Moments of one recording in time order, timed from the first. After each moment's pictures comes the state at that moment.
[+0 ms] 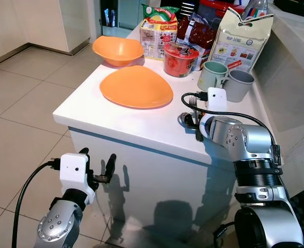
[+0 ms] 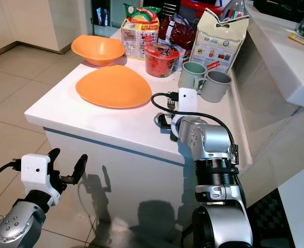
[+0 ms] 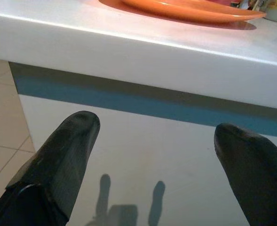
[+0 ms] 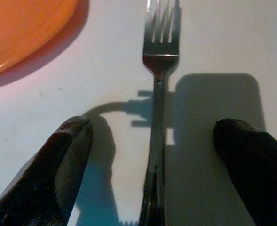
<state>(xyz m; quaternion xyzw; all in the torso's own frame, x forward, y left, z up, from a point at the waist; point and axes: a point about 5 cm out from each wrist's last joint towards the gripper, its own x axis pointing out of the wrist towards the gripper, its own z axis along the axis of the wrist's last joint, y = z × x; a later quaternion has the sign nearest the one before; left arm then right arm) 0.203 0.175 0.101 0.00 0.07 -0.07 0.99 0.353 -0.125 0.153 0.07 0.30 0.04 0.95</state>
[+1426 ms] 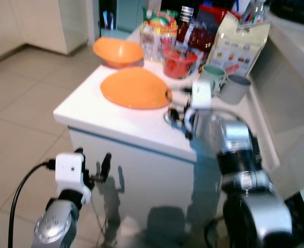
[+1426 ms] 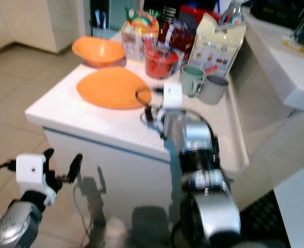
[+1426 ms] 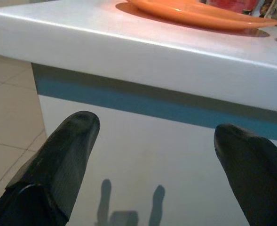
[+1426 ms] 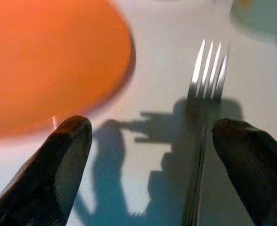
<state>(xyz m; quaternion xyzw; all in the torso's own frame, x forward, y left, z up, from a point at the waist) 0.204 0.181 0.102 0.01 0.07 -0.05 1.00 0.381 -0.092 0.170 0.07 0.24 0.06 0.97</state>
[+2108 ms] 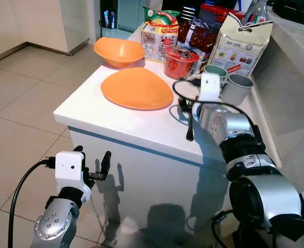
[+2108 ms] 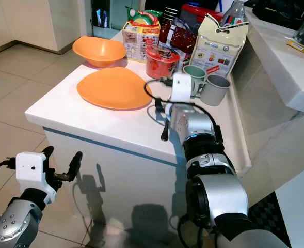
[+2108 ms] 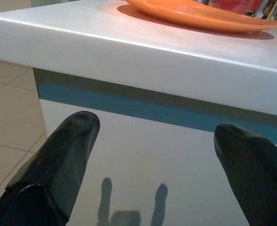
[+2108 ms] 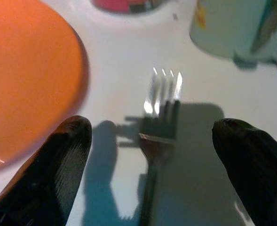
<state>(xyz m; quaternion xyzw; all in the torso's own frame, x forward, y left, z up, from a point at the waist) 0.205 0.181 0.104 0.01 0.07 -0.05 1.00 0.395 -0.113 0.154 0.05 0.24 0.01 0.97</state>
